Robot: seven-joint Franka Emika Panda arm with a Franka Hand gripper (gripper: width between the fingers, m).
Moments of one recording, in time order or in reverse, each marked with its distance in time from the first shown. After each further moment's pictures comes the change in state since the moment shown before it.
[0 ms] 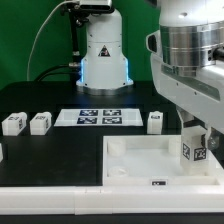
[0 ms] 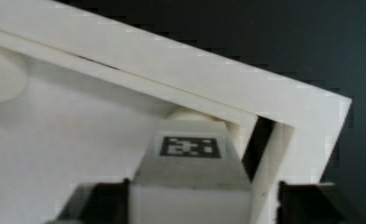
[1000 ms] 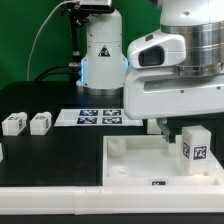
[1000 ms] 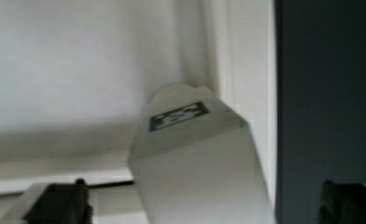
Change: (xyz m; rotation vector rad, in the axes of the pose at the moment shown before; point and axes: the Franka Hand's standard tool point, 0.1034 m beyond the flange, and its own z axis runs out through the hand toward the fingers) arm 0.004 0.000 0.000 -0.031 0.015 -1.322
